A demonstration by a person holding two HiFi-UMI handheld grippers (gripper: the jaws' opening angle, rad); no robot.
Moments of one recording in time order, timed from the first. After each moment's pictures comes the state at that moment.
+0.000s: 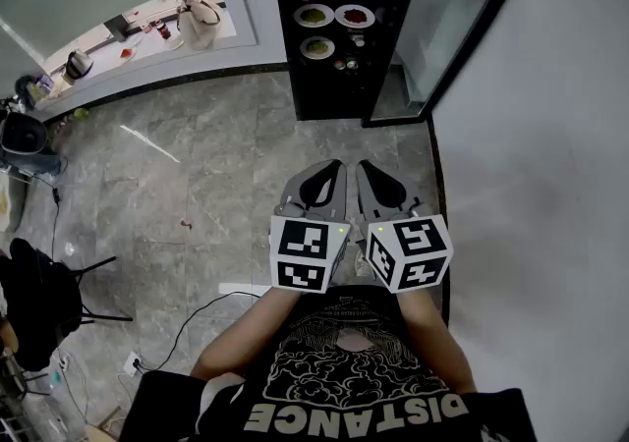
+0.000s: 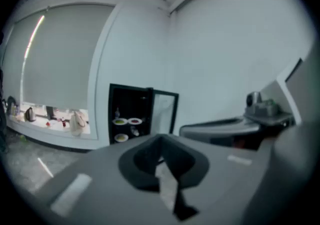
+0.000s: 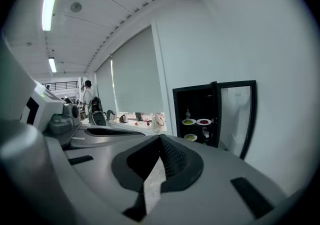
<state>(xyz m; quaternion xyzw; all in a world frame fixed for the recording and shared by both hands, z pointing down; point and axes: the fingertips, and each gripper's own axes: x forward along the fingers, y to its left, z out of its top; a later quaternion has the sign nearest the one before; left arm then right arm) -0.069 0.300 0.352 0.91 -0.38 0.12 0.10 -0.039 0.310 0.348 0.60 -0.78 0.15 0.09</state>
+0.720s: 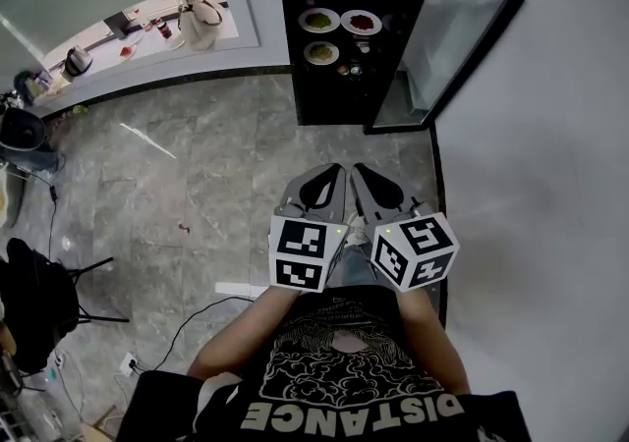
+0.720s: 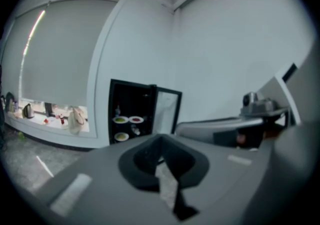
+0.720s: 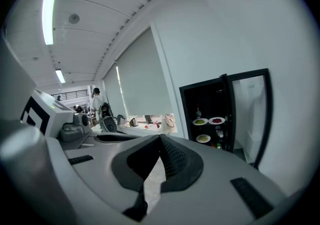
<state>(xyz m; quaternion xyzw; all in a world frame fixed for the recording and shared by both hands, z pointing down) -0.065 0.258 0.367 0.91 -0.38 0.13 0.12 -0.044 0.266 0.355 0.55 -0.82 0.17 0.05</state>
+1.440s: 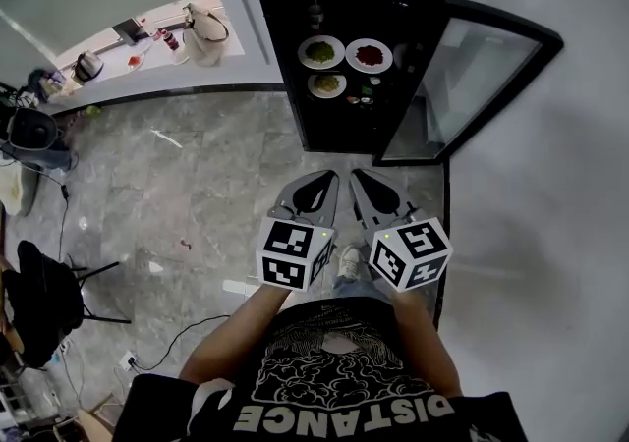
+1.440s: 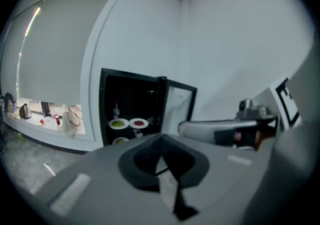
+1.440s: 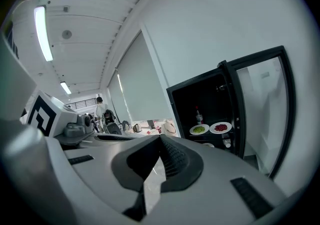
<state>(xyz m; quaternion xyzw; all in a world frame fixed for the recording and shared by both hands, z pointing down) 0.019 0.089 0.391 0.89 -0.40 0.15 0.13 0.049 0.095 0.379 0.49 -0.85 0.19 0.02</state>
